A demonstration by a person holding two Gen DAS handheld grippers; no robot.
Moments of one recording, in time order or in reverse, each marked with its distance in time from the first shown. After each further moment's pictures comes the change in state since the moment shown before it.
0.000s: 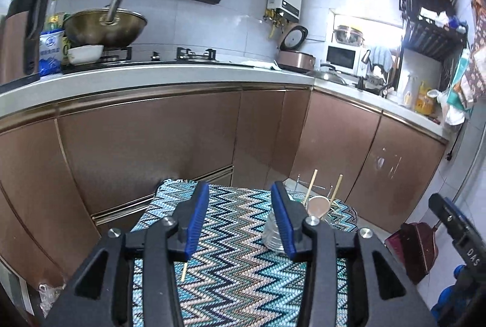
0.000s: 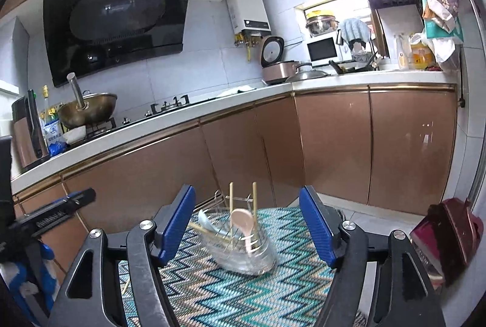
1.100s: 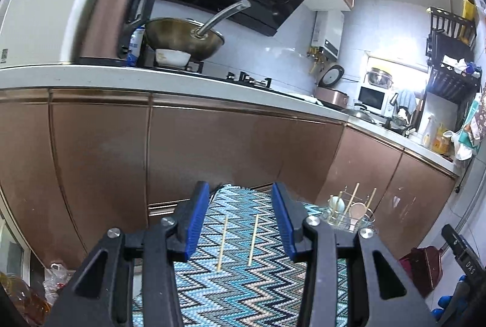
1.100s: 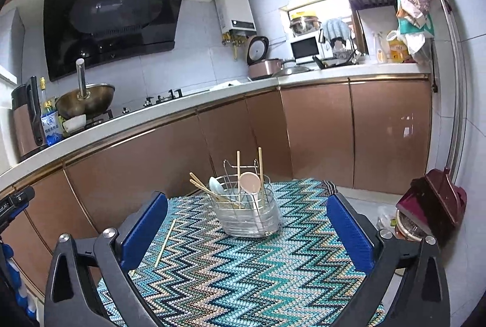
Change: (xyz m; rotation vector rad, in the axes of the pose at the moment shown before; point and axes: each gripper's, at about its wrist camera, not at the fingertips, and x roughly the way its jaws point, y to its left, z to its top) left arm -0.115 0.131 -0.056 -0.139 -0.140 0.110; right arm -0.064 0.047 -0.057 0.013 -0.027 -0.095
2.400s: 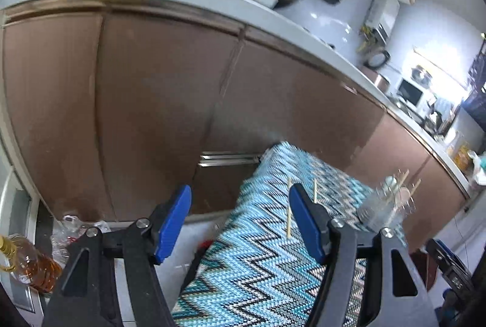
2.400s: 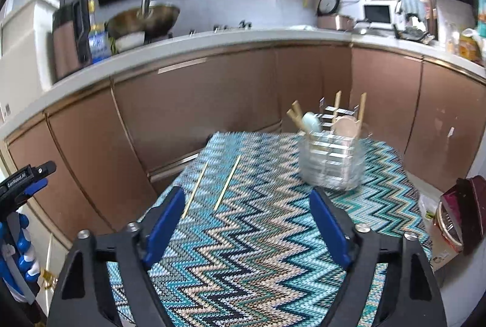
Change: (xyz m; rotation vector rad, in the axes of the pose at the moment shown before) left arm 0.045 0.150 -0.037 -0.182 0.247 0.056; right arm 0.051 0.124 -0.060 -0.208 0.322 0.203
